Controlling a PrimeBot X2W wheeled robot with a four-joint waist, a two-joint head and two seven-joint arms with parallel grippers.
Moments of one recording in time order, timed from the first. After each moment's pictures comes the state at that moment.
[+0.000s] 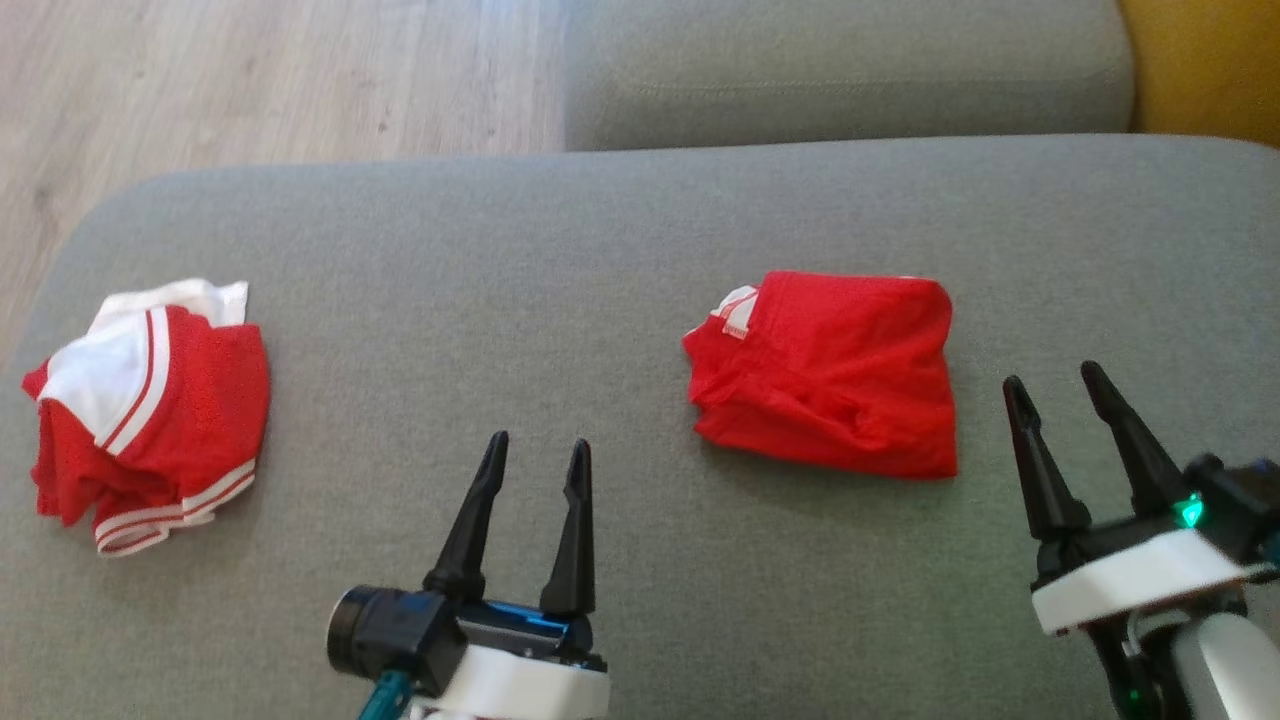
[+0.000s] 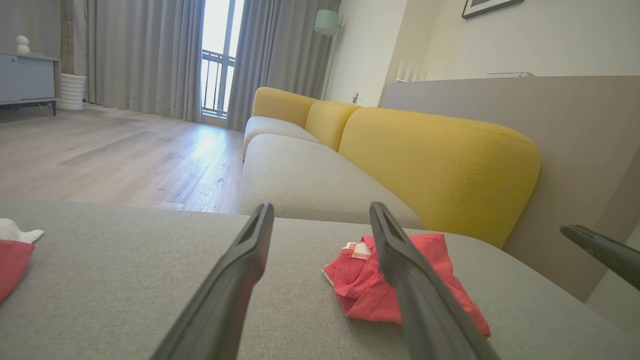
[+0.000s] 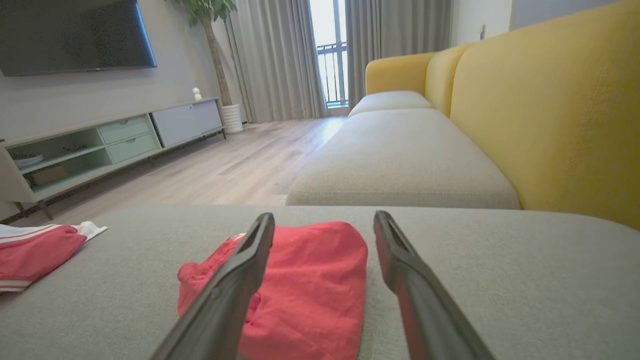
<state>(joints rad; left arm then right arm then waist) -0.01 0.05 -0.50 0.03 -0.34 0.11 -0.25 0.00 -0.27 0.14 0.07 0.36 0.13 -0.11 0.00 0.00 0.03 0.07</state>
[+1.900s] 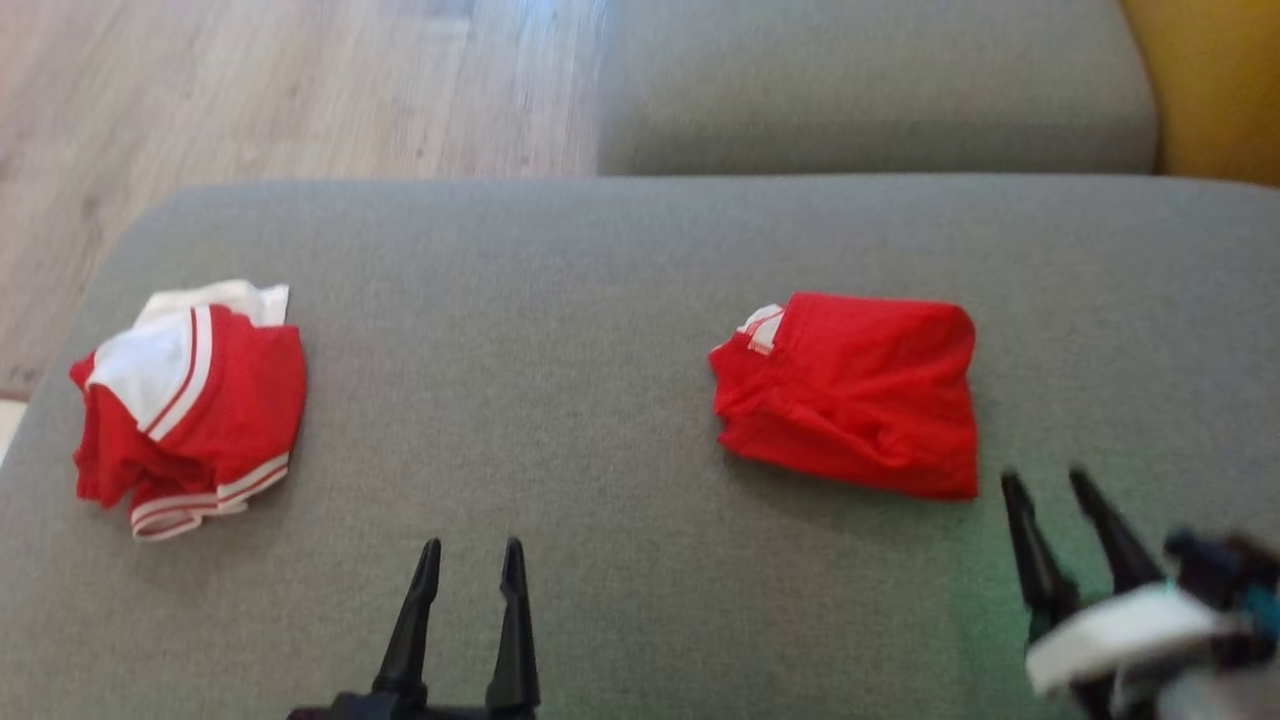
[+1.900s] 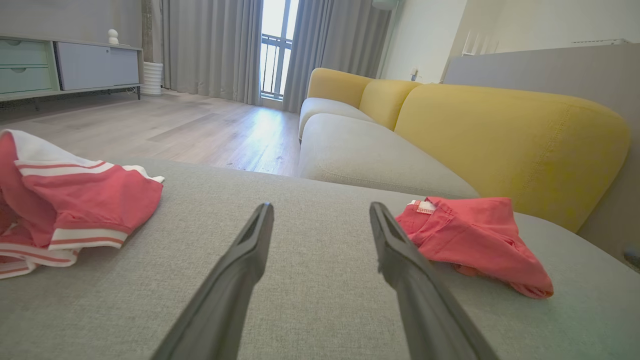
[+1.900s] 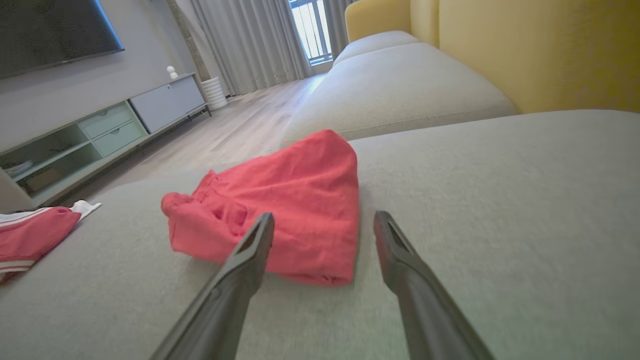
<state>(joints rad) 0.20 0.06 -0.39 0.00 -0.27 0.14 -0.25 0.08 -0.24 0.17 0.28 0.46 0.13 -0.21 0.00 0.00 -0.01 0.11</state>
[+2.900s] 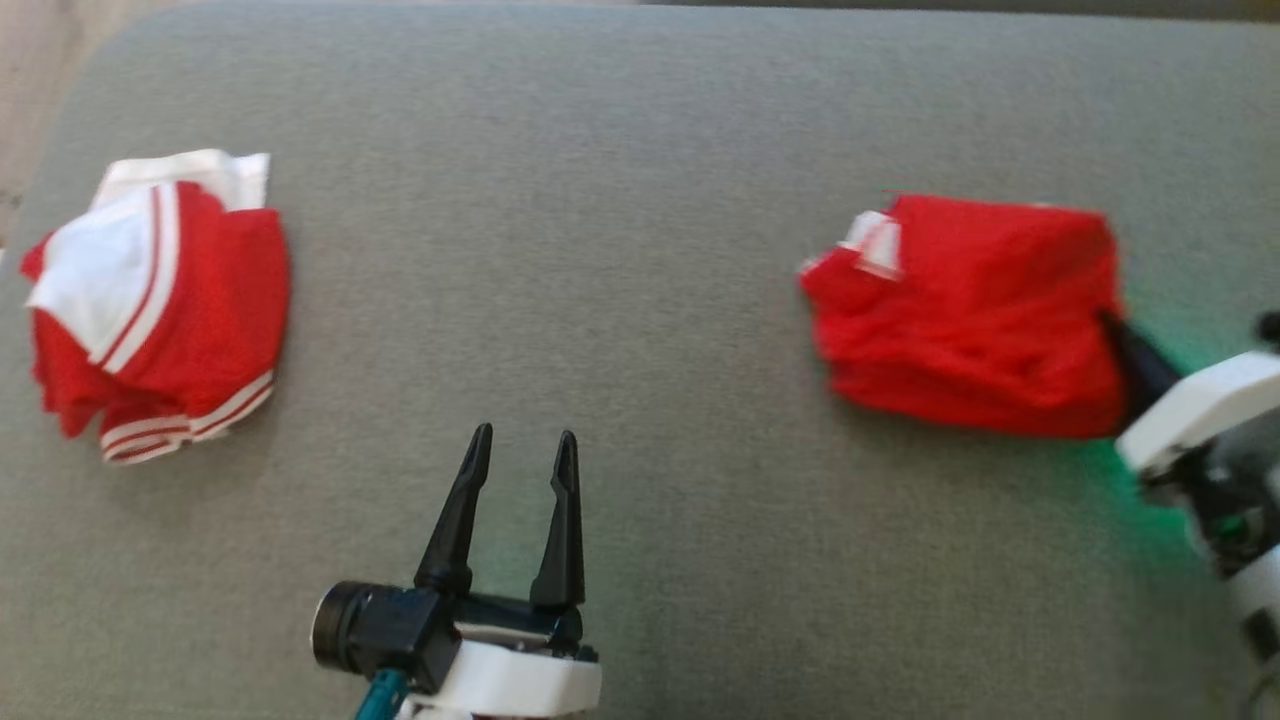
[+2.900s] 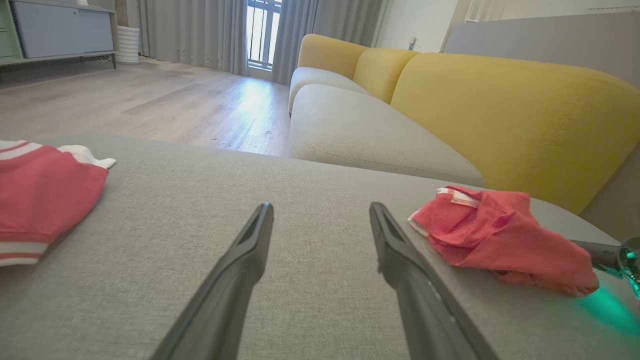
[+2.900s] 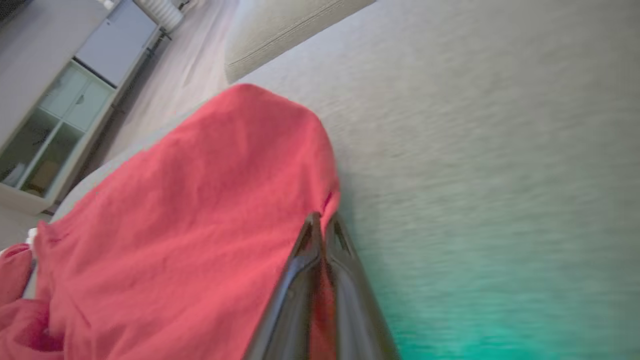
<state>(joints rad) -0.01 0.05 -0.48 0.02 -0.30 0.14 -0.25 -0.43 -0.47 0.37 0.62 1.01 0.13 0.10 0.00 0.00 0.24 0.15</state>
